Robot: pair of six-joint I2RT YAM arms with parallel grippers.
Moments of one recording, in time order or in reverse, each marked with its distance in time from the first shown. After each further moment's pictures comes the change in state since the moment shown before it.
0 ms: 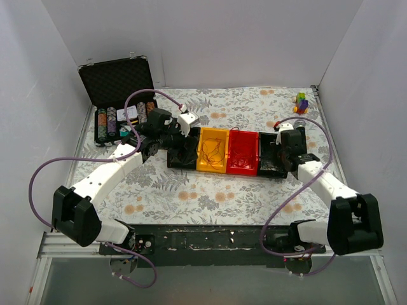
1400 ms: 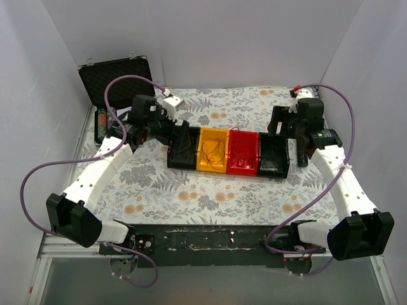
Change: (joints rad) left arm 0.082 -0.014 0.157 -0.144 -0.010 -0.068; right arm -0.066 -0.004 0.475 -0.283 -0.150 0.148
